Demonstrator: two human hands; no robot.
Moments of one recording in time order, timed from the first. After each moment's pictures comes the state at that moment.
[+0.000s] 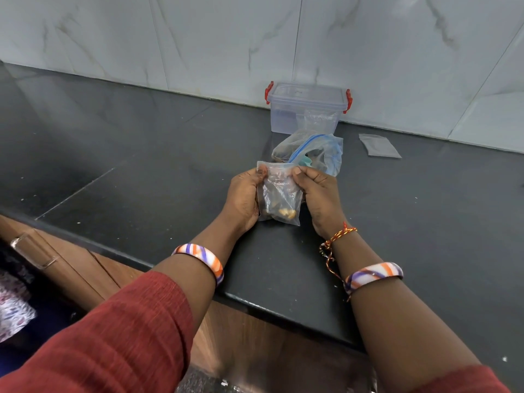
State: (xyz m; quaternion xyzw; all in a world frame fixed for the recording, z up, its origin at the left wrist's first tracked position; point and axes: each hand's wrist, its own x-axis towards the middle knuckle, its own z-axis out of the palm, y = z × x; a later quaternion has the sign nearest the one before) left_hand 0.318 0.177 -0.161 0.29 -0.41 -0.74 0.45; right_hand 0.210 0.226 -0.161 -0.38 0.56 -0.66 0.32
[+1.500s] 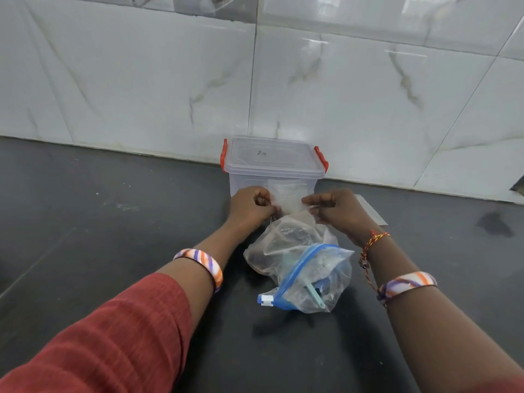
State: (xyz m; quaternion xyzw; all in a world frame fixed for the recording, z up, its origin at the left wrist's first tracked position) left_hand 0.195 -0.012 -0.144 0.33 -0.73 -0.49 0.33; right_hand 0.055 0.105 -0.121 -0.41 0.78 -0.45 0.18
